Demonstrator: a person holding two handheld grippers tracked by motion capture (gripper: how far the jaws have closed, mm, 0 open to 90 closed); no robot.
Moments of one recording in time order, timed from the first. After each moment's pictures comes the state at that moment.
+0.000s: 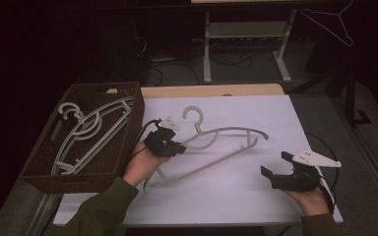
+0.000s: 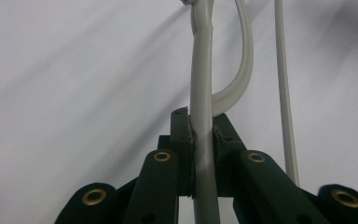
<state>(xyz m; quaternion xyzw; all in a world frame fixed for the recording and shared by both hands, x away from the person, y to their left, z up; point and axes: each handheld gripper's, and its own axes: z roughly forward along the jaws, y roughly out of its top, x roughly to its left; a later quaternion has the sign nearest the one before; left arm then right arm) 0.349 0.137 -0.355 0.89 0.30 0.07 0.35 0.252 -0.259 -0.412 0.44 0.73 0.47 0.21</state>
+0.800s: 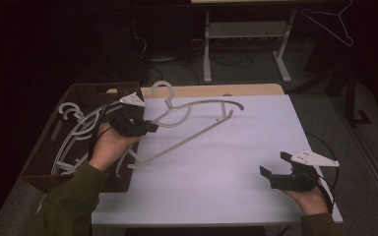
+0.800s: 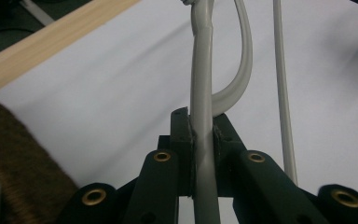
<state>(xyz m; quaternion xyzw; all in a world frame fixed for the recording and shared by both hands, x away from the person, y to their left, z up) 0.363 0.211 -0.290 0.86 0.34 0.12 0.36 0.254 -0.257 -0.414 0.44 0.74 0.47 0.21</state>
